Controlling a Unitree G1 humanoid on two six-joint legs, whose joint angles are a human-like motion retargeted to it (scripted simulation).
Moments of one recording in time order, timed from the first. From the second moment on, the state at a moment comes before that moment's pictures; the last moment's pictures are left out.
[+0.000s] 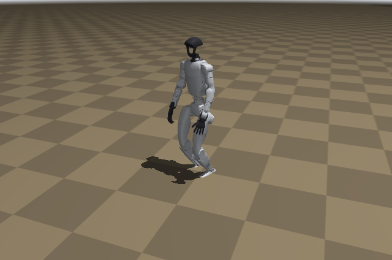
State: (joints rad) left arm -0.07 0.24 -0.48 1.12 0.17 -0.07 -0.07; right arm -0.13 -0.30 0.43 1.16 -0.06 -0.04 0.09; waist -0.05 0.07 0.00; left_leg -0.33 -0.04 0.05 0.86 -0.77 0.11; right_leg -0.29 0.04 -0.05 0.74 -0.64 0.05
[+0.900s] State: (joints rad) left arm 0.03 0.29 -0.28 0.52 -0.04 -0.11 0.06; right arm -0.10 -0.54 0.24 0.57 0.15 -0.14 -0.14; waist -0.01 0.11 0.03; left_leg -0.86 -0.02 0.02 1.99 -0.54 0.09; right_leg -0.72 0.13 -0.12 1.32 -0.87 -0.07
